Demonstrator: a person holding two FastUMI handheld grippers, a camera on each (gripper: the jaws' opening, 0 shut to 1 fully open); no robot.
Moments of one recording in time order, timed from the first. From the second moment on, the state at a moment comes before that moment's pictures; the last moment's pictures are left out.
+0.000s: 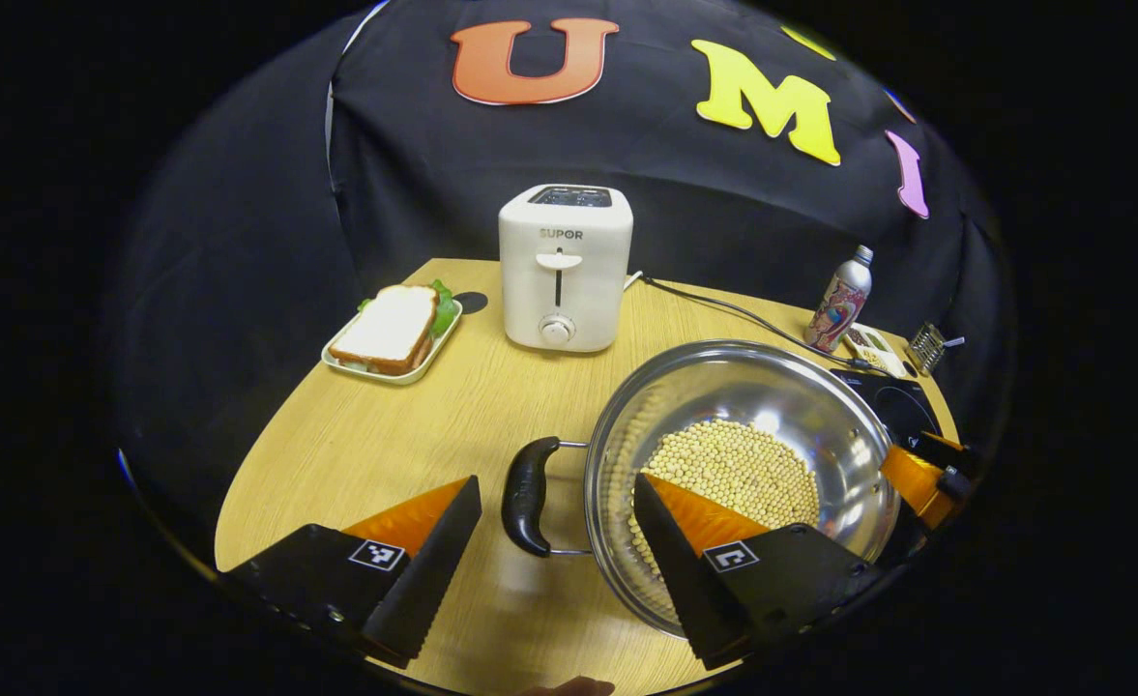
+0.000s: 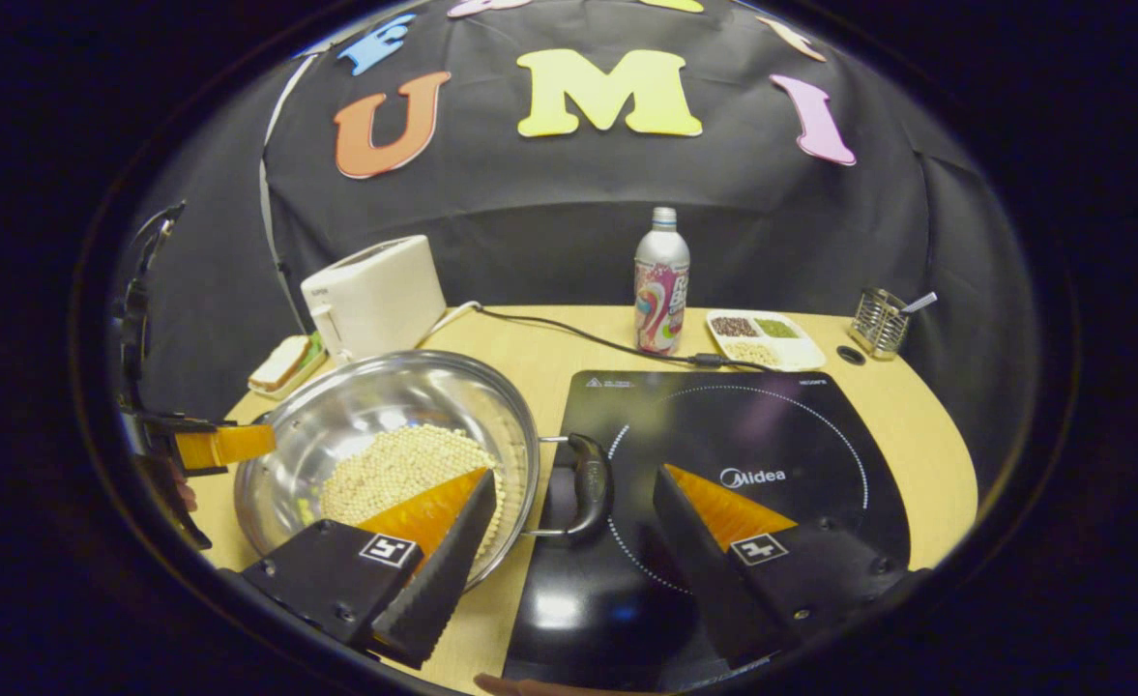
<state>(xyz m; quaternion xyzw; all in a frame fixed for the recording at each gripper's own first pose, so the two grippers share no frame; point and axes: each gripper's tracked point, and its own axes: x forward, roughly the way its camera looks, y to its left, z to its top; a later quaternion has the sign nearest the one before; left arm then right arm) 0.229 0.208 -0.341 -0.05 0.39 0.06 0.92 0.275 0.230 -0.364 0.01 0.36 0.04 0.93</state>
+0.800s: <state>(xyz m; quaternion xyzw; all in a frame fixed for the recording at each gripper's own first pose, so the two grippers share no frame) 0.246 0.207 -0.370 -0.03 0.43 0.06 0.90 0.298 0.238 -0.383 -0.03 0.38 0.06 0.92</state>
